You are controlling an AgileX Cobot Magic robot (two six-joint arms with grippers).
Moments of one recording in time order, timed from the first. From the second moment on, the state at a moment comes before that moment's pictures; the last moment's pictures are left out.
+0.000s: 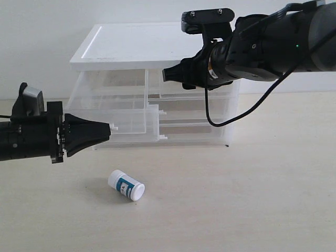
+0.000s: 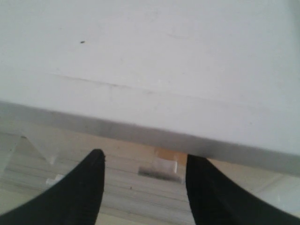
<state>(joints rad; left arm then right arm) 0.01 1.86 -0.79 -1.75 1.21 1.42 0.57 1.82 -1.35 -0.97 0.31 1.14</state>
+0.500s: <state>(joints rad) 0.01 1.86 -0.74 -1.76 1.21 1.47 0.57 1.82 -1.35 -0.97 0.31 1.14</state>
